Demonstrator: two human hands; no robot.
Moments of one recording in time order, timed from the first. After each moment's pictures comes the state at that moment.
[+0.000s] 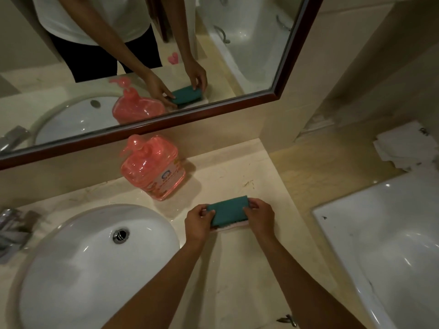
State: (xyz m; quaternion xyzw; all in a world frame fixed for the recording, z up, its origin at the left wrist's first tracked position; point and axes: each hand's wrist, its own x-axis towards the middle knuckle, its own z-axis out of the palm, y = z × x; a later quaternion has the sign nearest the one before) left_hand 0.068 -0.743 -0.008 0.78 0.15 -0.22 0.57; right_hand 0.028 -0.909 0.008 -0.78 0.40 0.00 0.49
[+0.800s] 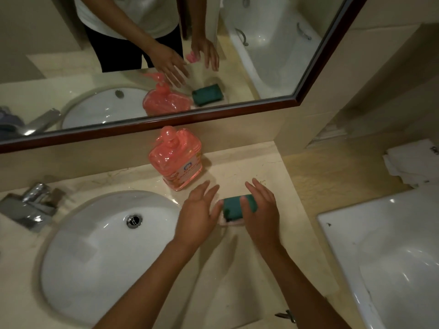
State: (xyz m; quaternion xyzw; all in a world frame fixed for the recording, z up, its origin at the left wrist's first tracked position) left_hand 0.057 -0.691 0.088 0.93 -0.14 -0.10 0.33; right_hand 0.012 -0.854 0.084 -0.89 0.20 -0.09 0.39
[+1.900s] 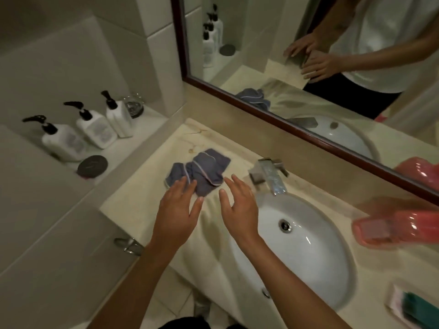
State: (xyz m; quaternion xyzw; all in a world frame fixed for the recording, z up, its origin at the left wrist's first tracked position) left_hand -0.113 -0.181 0.150 0.92 0.27 0.06 0.29; right_hand -0.014 -0.312 0.131 -0.88 -0.22 0.08 0.42
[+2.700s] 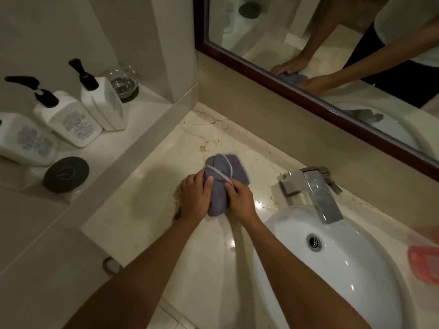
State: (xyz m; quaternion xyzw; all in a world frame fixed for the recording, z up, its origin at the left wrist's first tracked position) left_hand 0.016 -0.075 -0.044 0.86 0.38 0.06 0.34; right_hand 0.082 -0.194 -0.027 -0.82 -0.14 0.25 0.50
